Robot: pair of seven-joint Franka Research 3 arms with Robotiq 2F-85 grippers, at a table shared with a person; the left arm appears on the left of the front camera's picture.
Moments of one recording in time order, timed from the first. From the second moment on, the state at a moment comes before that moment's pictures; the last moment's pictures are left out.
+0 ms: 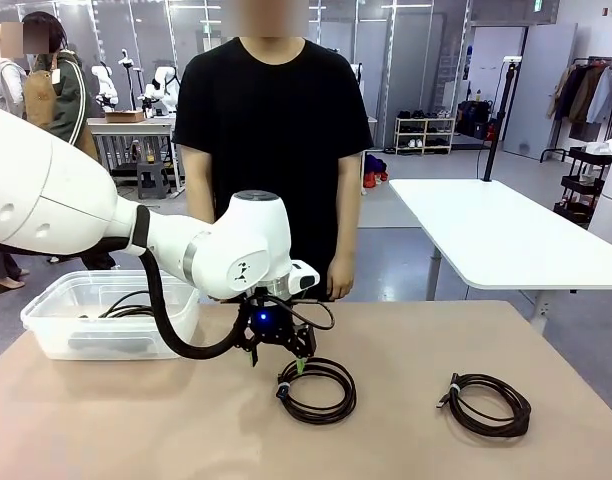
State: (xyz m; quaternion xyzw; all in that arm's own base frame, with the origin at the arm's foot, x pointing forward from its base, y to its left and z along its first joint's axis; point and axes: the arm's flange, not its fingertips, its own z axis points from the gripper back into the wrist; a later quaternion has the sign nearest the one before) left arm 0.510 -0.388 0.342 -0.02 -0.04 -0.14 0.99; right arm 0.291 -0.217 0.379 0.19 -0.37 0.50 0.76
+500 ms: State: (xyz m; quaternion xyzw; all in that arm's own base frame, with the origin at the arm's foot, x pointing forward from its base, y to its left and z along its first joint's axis) left arm 0.511 -0.395 0.303 -0.02 -0.01 -0.12 0.99; right arm 0.291 -0.217 0.379 0.19 -0.37 0.50 0.76
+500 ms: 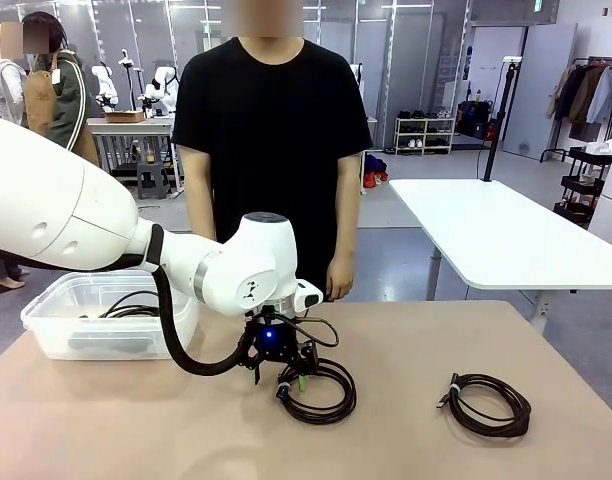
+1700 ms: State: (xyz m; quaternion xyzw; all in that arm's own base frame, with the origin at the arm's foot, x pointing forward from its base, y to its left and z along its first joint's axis) left arm 0.483 -0.395 0.320 -0.02 -0.02 -0.10 1.00; right arm 0.291 -0.217 0.379 0.19 -0.37 0.50 0.76
